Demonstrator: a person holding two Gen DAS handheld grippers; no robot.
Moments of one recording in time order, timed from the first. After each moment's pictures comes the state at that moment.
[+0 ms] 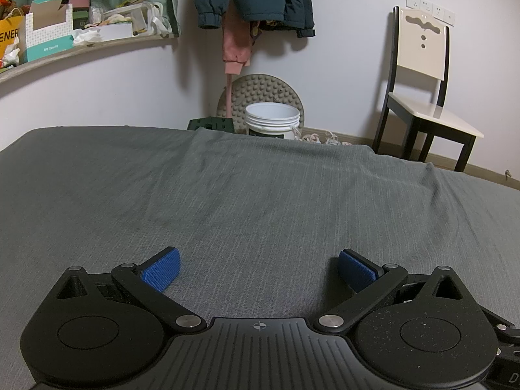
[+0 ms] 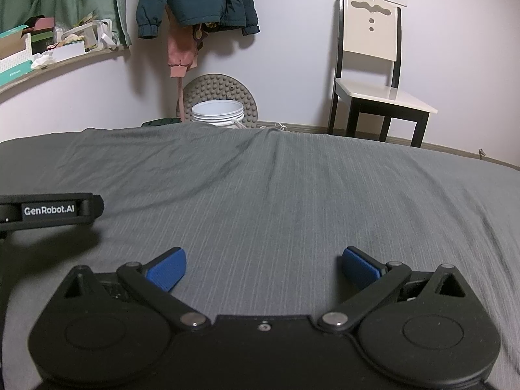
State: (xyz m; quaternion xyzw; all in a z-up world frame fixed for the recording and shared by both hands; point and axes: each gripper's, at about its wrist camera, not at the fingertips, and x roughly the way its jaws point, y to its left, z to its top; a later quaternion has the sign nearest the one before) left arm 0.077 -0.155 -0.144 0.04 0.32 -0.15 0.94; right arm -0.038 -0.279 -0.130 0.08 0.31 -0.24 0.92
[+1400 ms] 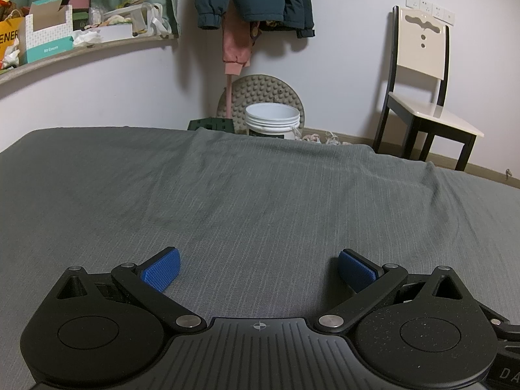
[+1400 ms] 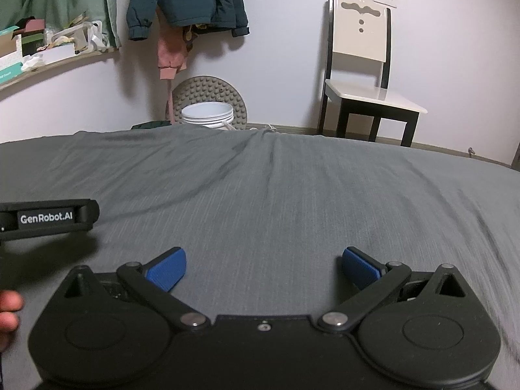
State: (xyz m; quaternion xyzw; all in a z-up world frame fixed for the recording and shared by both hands) left arm 0.077 -0.154 -0.146 0.04 0.31 -0.15 0.94; right arm -0.034 -0.272 -0.133 0.08 0.31 -0.26 0.91
